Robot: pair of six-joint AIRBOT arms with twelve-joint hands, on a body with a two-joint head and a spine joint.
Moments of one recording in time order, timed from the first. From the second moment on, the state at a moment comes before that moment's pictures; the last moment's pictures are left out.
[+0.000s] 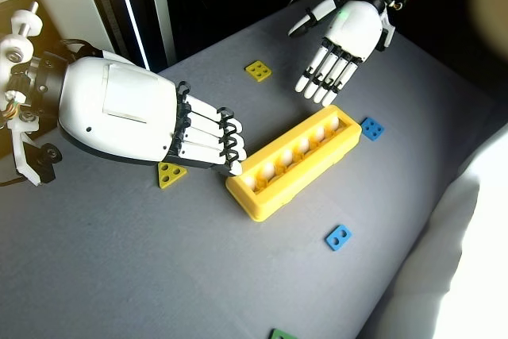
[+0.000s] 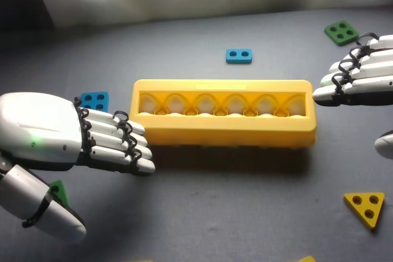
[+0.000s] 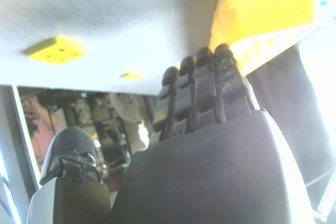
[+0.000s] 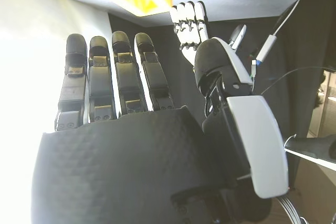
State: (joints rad) left arm 0.44 -0.93 0.99 1.37 -0.88 -0.17; right arm -0.20 -0.59 0.88 -1.22 0.43 0.10
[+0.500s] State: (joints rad) left arm 0.39 -0.88 0.99 1.36 -0.90 -0.18; right arm -0.20 -0.59 0.88 -1.21 0.42 0.10
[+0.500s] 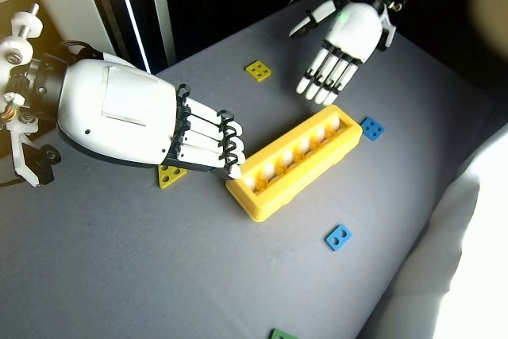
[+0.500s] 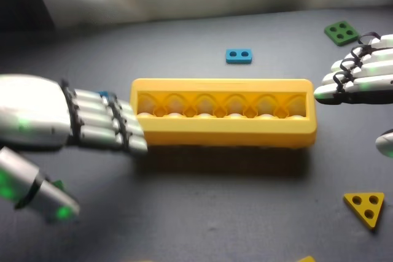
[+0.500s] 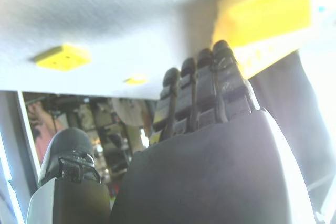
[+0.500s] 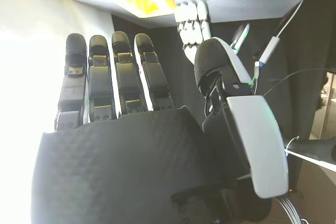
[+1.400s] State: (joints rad) left arm 0.43 -0.74 0.96 1.43 -1.06 -0.10; right arm -0.20 -0.59 0.90 -1.19 0.43 0.10
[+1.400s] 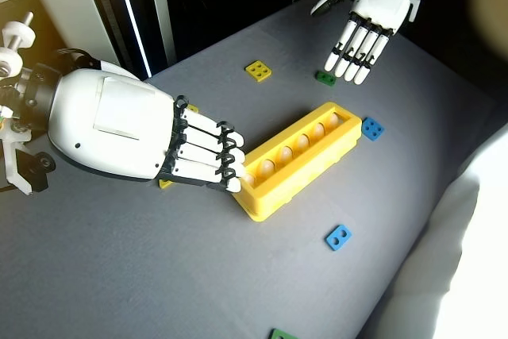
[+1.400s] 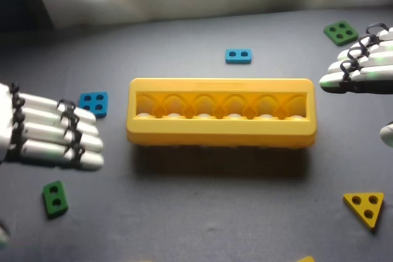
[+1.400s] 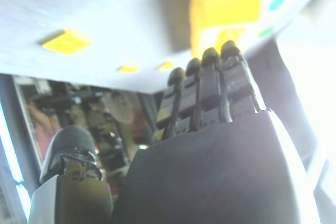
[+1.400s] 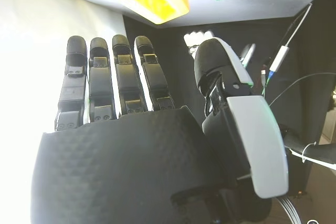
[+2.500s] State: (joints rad) left arm 0.41 -0.69 0.88 1.31 -1.02 0.09; right arm -0.21 -0.58 0.90 -1.20 0.51 0.10
